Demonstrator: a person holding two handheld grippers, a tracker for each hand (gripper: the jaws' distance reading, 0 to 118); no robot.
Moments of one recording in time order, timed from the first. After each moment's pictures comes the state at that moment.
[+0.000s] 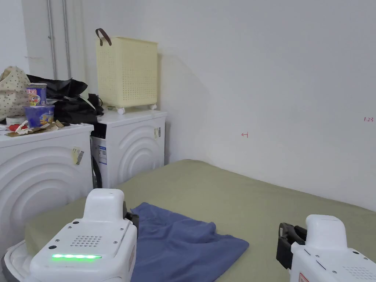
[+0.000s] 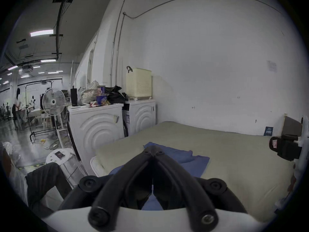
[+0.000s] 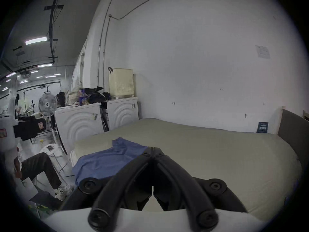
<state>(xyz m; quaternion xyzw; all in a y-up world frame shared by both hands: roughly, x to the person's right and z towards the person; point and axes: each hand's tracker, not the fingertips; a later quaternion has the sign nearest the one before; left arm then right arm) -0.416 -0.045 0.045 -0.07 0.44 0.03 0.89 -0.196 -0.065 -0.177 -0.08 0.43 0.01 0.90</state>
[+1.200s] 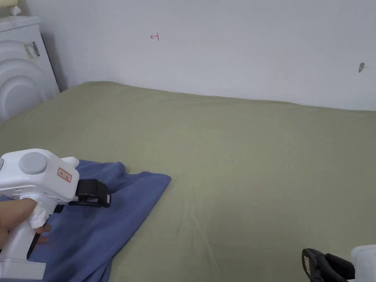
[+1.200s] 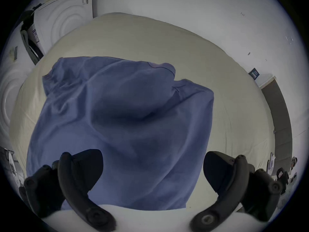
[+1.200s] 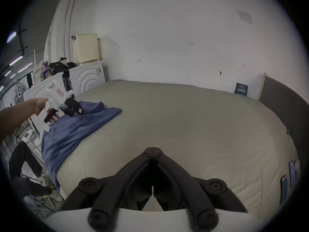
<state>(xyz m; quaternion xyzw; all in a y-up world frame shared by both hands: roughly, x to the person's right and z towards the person) -0.649 -0.233 -0.308 -0.51 0.15 0.22 0.82 -0.113 -0.199 -0.298 -0.24 0.31 0.06 0.92</state>
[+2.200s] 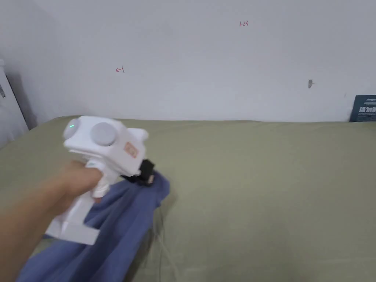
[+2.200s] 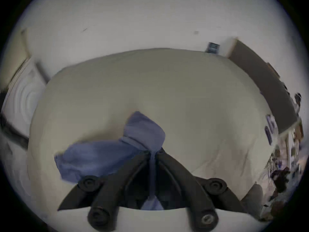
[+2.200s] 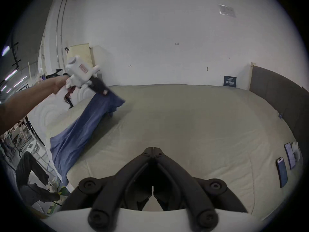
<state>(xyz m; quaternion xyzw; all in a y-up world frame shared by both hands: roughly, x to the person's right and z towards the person) -0.470 -0.107 -0.472 -0.47 -0.05 0.01 0.88 -0.034 -0.172 -0.254 -0.25 0.28 0.01 0.93</state>
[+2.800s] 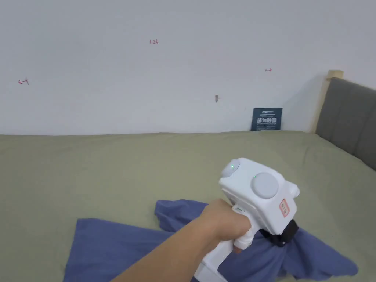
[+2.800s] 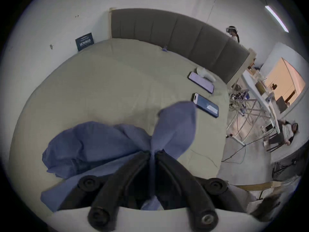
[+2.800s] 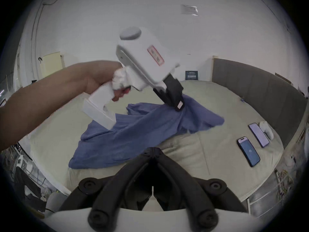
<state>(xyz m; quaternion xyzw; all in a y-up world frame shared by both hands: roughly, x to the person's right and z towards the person) -0.024 -0.158 -0.506 -0.47 -0.36 -0.13 0.79 0.081 -0.160 -0.214 -0.26 0.14 -0.01 0.95</state>
